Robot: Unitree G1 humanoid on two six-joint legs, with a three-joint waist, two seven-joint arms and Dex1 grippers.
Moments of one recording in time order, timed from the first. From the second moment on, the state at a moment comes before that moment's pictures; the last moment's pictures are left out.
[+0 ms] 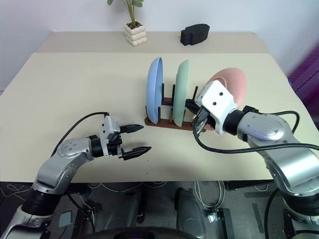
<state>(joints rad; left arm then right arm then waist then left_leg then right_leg) -0.18 0.52 -0.13 -0.30 -0.43 0.40 -0.91 -0.34 -0.91 -0.15 -0.73 0.52 0.82 0.55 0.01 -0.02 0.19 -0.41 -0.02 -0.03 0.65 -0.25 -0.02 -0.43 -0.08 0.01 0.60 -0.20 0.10</state>
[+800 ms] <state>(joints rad) -0.22 0.49 -0.17 -0.19 -0.40 0.32 -0.98 -0.10 -1.04 -0.43 -0.66 0.35 0.79 0.71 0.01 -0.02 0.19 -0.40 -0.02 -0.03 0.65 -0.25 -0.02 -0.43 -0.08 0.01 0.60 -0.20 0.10</state>
